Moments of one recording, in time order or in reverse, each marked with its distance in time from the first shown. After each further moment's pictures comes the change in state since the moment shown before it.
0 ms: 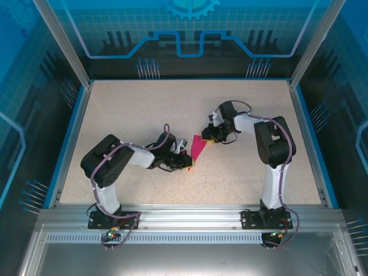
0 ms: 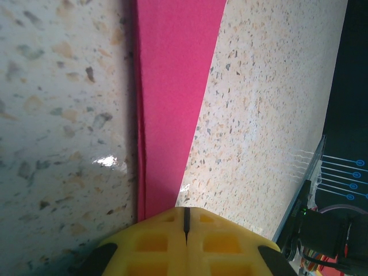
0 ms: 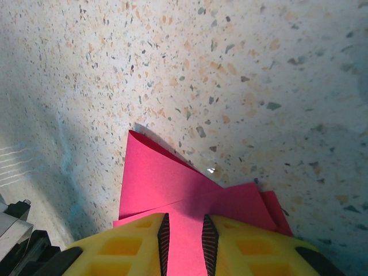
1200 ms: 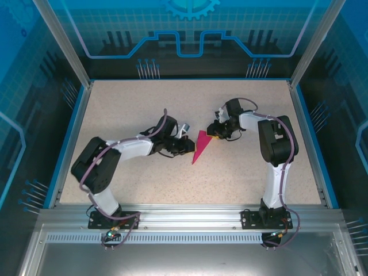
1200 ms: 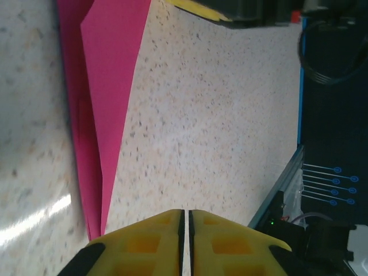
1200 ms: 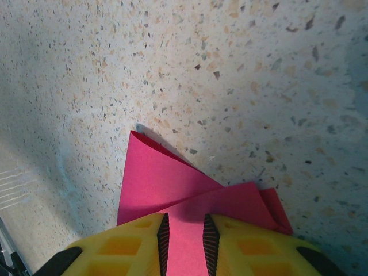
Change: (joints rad) left arm 0.032 -0.063 0.272 -0.323 0.003 0.084; right arm -0.059 0.009 0.011 0.027 0.016 -0.003
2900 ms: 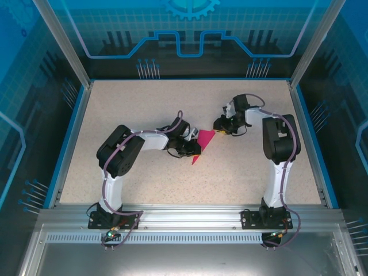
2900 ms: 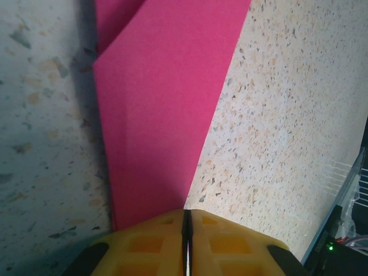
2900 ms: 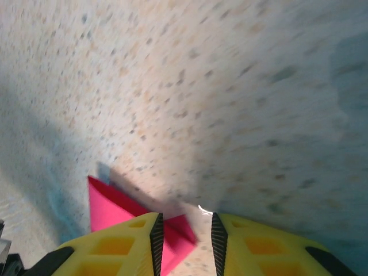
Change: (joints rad) left arm -0.037 0.256 0.156 -0.063 -0.052 0.081; right arm -0.090 0.021 0.075 -0.052 0.048 -0.013
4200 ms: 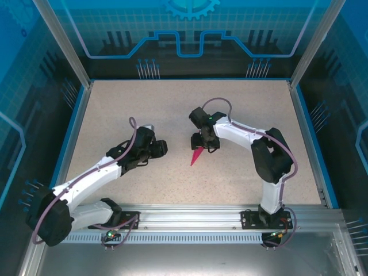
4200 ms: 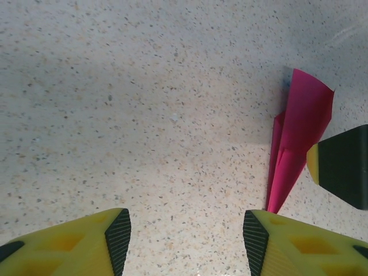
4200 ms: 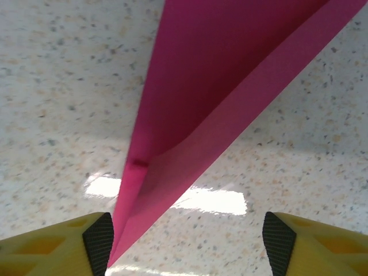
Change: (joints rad) left arm 0.037 -0.903 -0.415 -0.314 -0.712 -0.007; right arm 0.506 -0.177 0.036 -0.400 0.612 0.252
